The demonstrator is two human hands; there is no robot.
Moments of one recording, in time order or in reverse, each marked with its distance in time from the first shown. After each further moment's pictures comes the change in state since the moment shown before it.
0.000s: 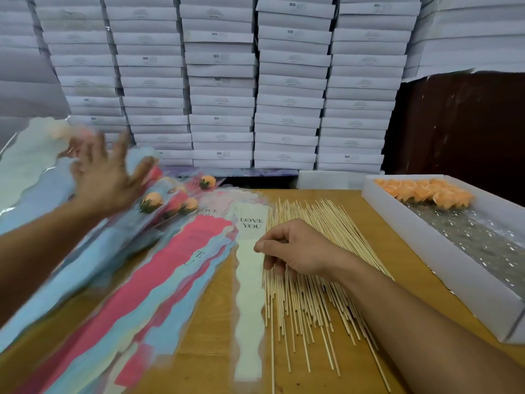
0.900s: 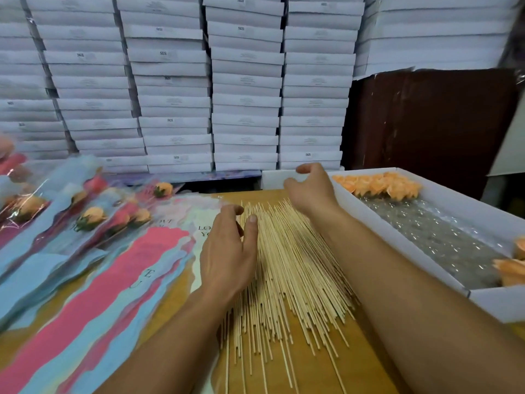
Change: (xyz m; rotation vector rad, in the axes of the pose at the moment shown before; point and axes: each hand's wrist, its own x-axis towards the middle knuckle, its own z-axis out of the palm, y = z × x) left_hand -0.150 0.205 0.096 -0.663 -0.146 0.176; right_hand 0.034 0.013 -0.098 0.045 0.817 0.164
